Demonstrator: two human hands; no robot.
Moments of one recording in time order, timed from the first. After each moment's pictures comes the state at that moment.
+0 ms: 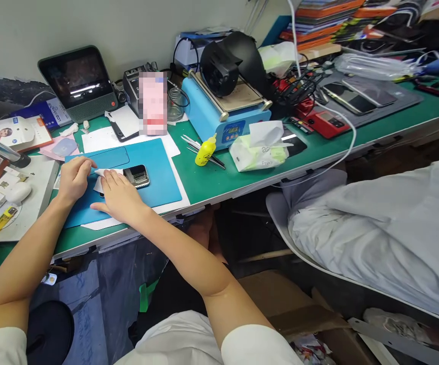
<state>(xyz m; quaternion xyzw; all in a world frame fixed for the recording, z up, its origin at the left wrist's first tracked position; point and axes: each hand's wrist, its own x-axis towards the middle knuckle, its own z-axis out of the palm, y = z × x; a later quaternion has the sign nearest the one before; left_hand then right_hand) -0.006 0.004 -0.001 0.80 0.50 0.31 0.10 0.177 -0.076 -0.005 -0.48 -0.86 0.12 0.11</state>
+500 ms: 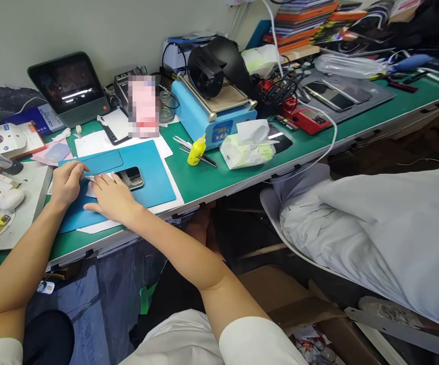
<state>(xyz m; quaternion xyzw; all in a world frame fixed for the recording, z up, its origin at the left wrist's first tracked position) -0.013 0.012 -0.005 0.79 0.49 0.35 0.12 0.175 -0.067 -0.004 -0.46 -0.88 0.08 0.13</state>
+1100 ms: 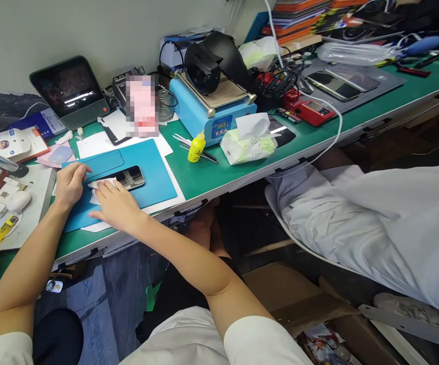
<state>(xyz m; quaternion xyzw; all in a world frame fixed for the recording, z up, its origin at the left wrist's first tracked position) -0.011 0.009 -0.001 0.79 0.48 0.36 0.13 0.178 -0.091 -0.006 -0.45 -0.88 0.07 0.15</state>
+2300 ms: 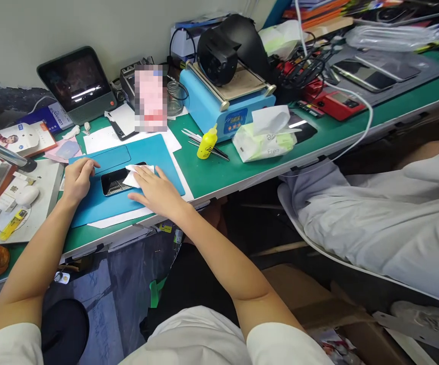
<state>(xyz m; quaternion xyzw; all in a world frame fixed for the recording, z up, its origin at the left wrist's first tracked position) -0.009 0.006 -0.001 0.79 0.48 0.34 0.15 0.261 -0.087 -0.022 -0.50 -0.83 0.17 0.16</state>
